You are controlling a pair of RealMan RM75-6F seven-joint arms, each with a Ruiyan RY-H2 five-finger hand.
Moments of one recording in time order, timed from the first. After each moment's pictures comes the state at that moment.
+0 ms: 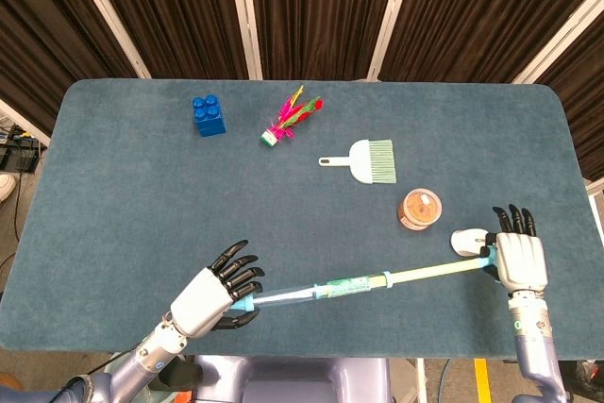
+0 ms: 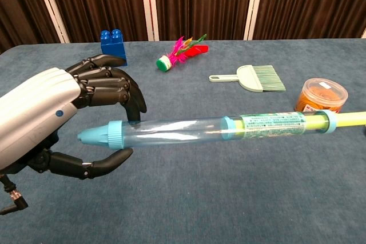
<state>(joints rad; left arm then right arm) -0.47 -1.74 0.12 -1.33 1.94 1.57 0.14 0.23 -1.40 0.17 -1.41 -1.23 1.28 -0.32</state>
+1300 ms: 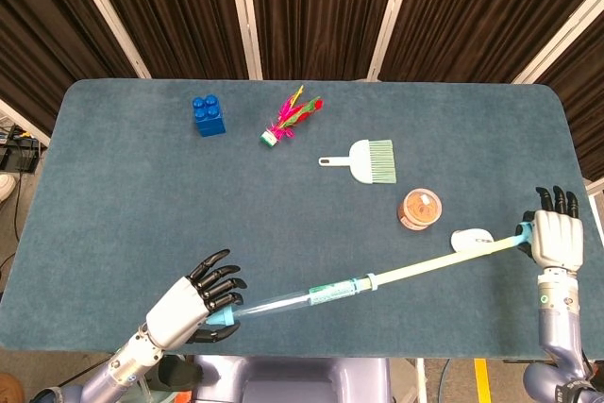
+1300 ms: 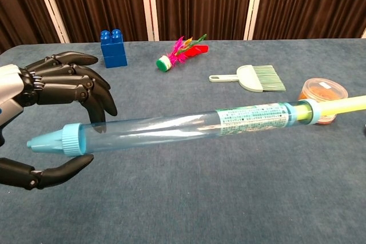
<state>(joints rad) -0.41 -1.62 0.15 -1.42 2.01 1.61 0.06 0.29 -1.38 0.25 -1.29 -1.07 1.22 -0.30</state>
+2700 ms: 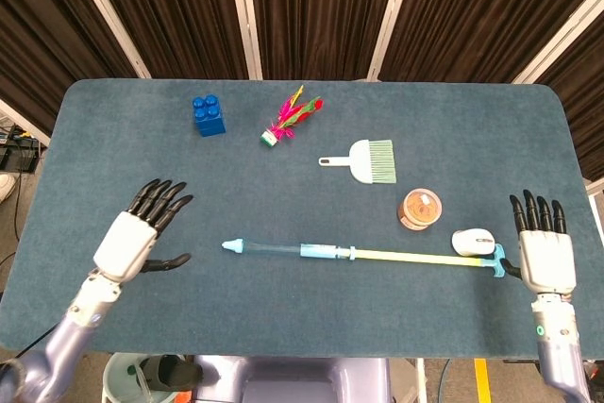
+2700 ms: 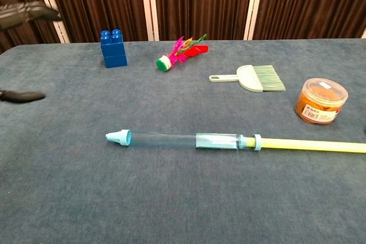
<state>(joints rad) -0.42 -1.40 -0.01 -1.44 1.71 1.48 0.03 0.22 -1.29 0.12 -1.48 -1.31 1.47 -0.34</state>
